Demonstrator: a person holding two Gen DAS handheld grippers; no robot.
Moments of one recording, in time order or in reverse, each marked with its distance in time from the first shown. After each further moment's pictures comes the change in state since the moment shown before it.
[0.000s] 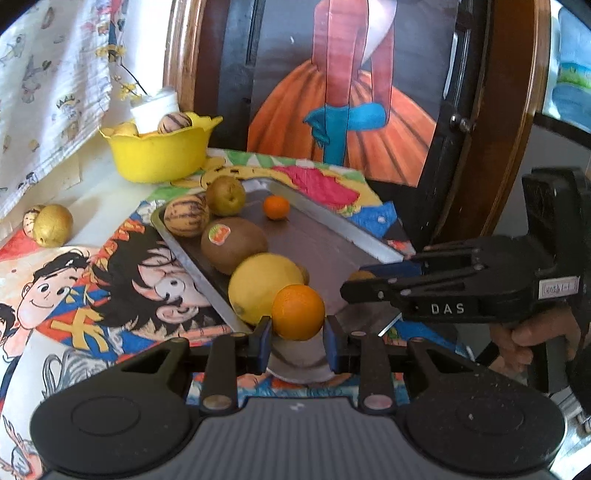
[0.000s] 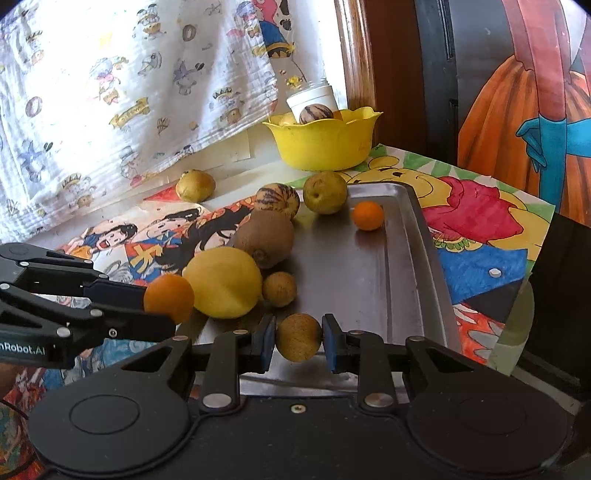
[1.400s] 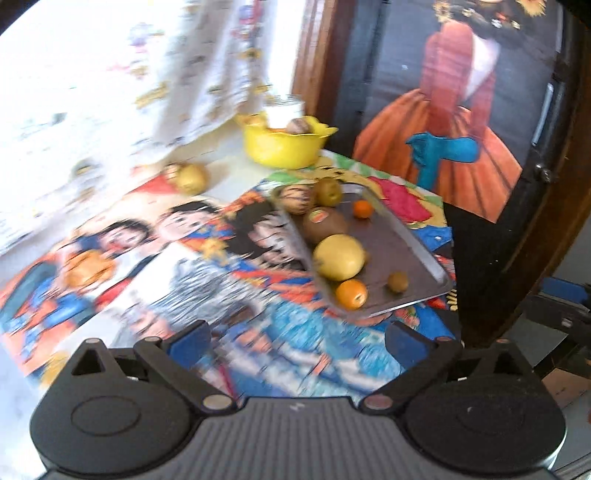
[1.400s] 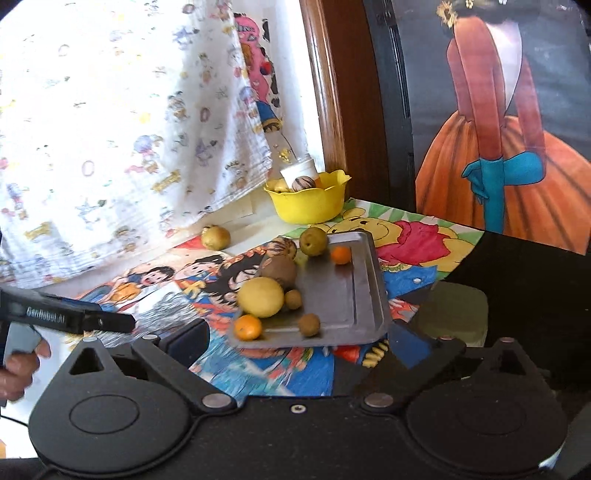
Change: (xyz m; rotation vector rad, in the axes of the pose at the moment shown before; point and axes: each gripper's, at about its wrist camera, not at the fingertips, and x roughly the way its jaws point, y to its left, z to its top) left arm -0.133 -0.024 -0.023 -0.298 0.006 0.299; right arm -0.192 0.038 -0.023 0.060 -0.145 -0.062
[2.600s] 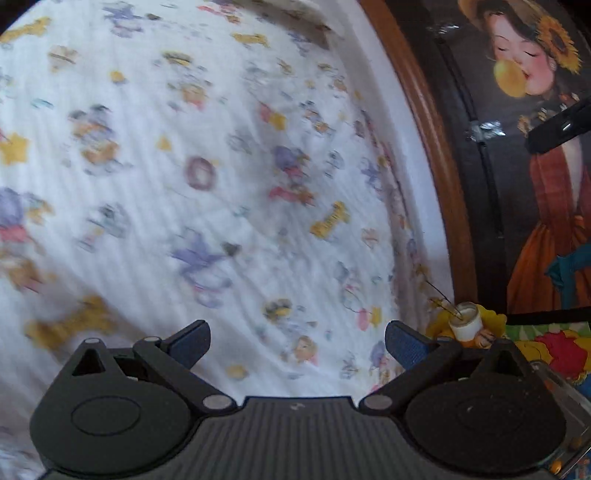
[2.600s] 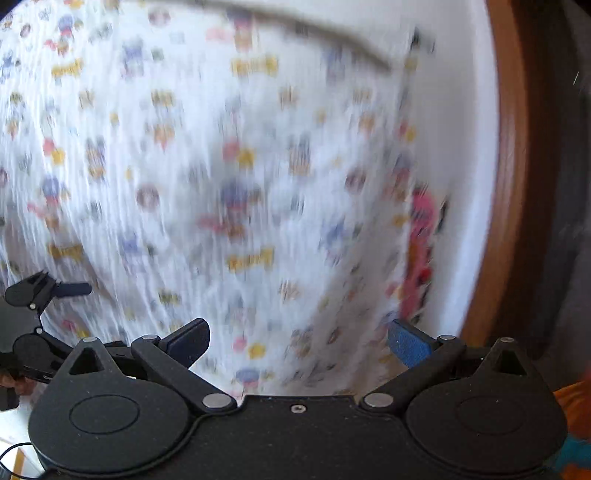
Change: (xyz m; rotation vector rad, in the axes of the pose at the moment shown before) left arm -0.156 0.094 0.218 0.280 -0.483 0.484; right arm 0.060 0.159 0.391 -0.367 -0.146 0.332
